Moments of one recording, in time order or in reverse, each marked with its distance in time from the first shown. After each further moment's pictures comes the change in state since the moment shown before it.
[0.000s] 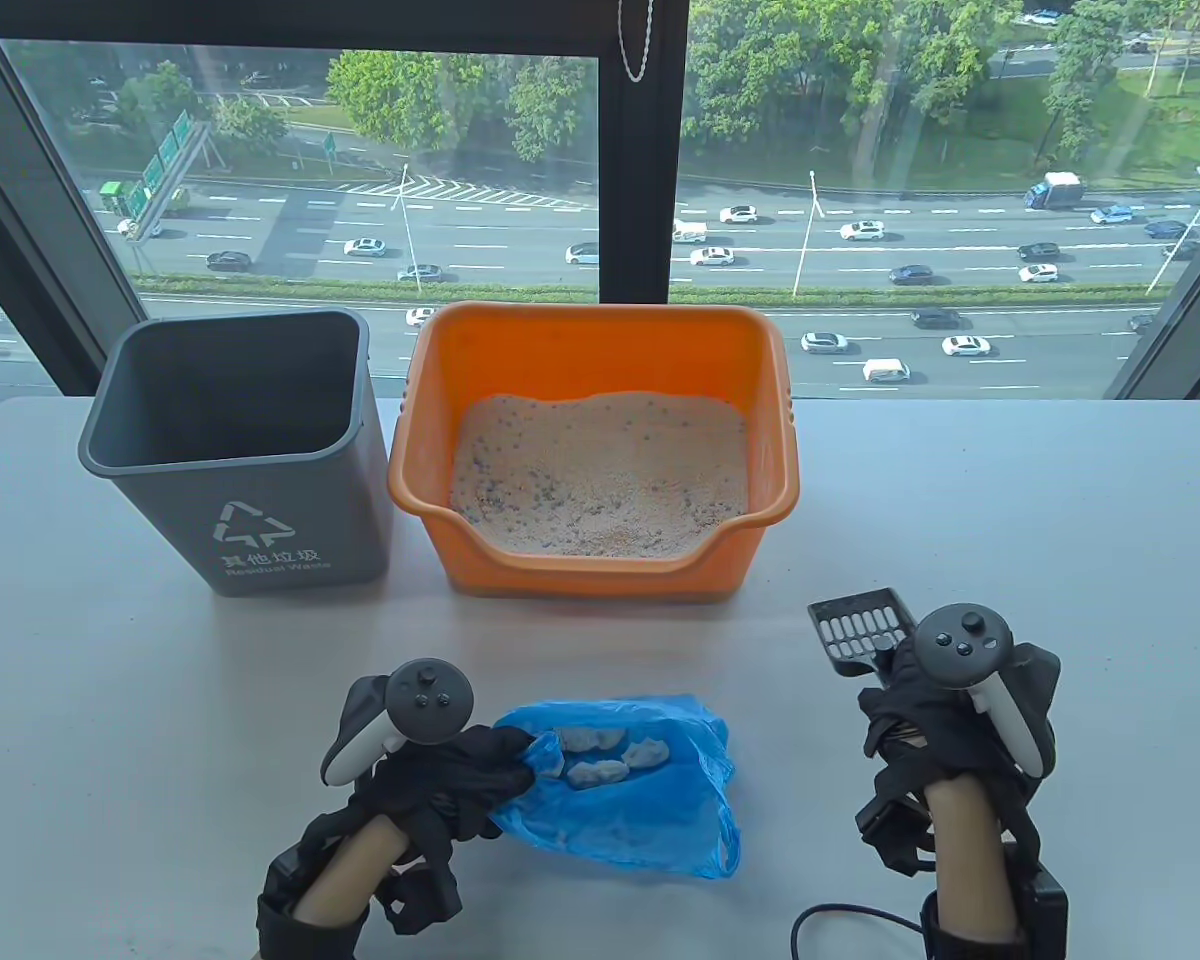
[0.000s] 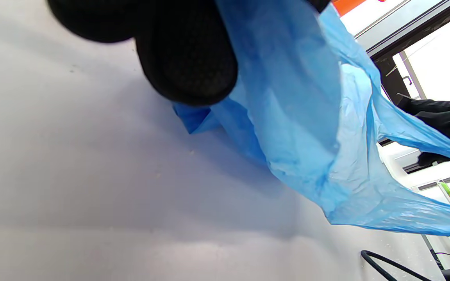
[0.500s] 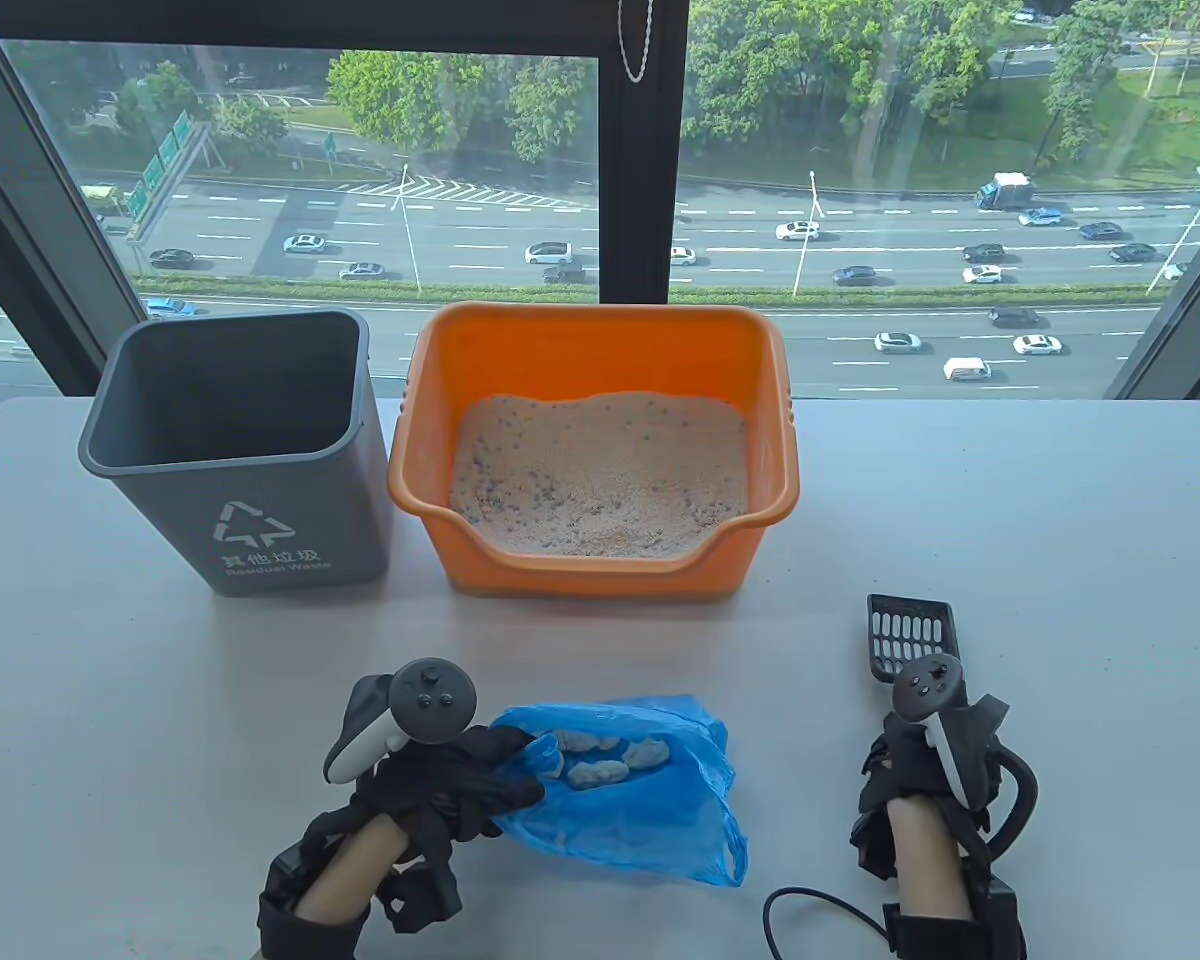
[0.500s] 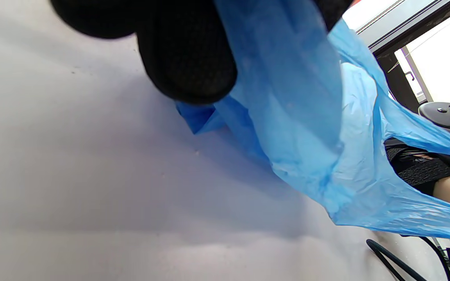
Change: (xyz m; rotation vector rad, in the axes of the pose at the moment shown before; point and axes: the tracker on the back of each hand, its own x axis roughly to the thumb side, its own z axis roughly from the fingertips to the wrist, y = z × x) left_hand 0.004 -0.001 -0.001 0.020 0.005 -0.038; right_hand -0.047 0.065 -0.026 -0.126 0.277 0.229
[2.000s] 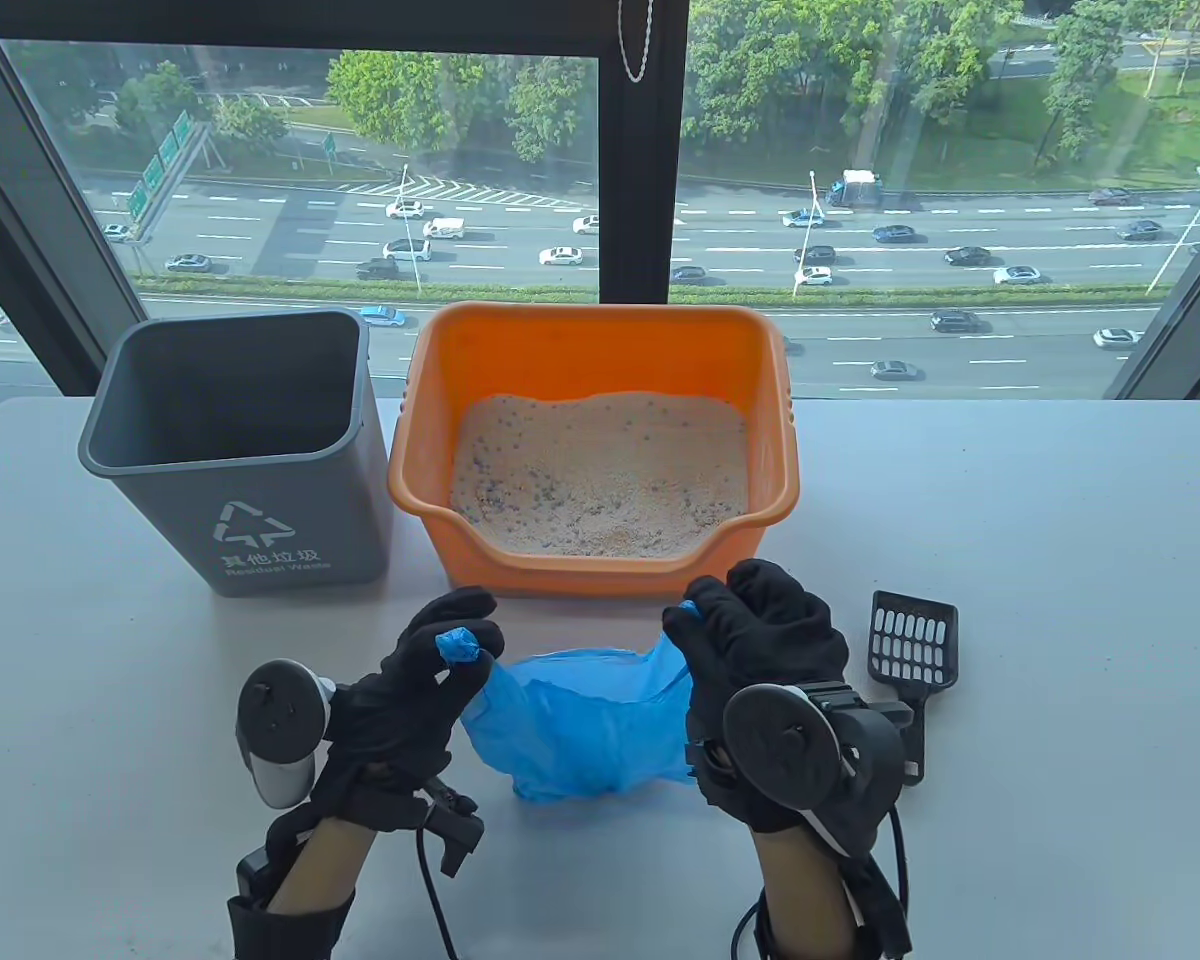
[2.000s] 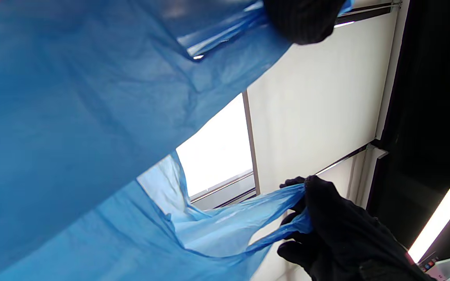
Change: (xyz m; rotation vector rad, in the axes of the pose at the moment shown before) left_hand 0.037 0.067 0.058 0.631 -0.595 0.578; right_hand 0.141 -0.150 0.206 -0.704 -0.841 -0.475
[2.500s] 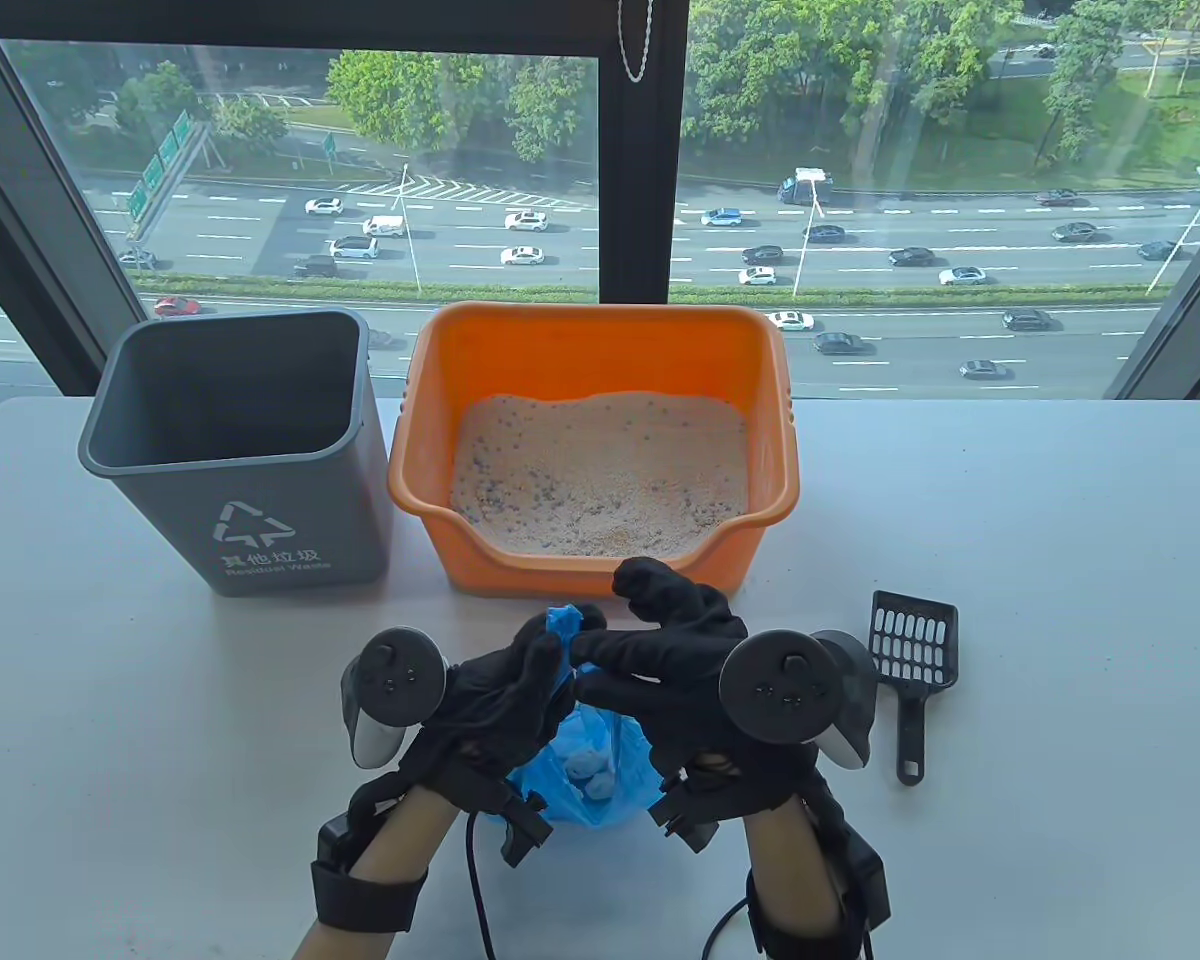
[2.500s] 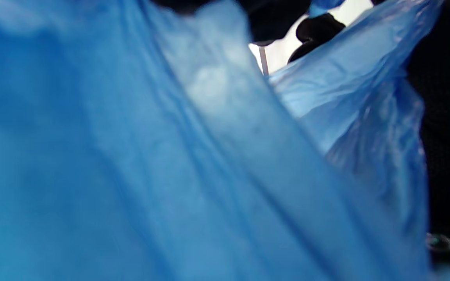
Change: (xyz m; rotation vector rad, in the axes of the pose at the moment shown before) left_hand -0.016 -0.057 -0.025 -0.231 0.040 -0.182; right_hand -0.006 0.046 -0.008 0.522 -0.162 -0.476
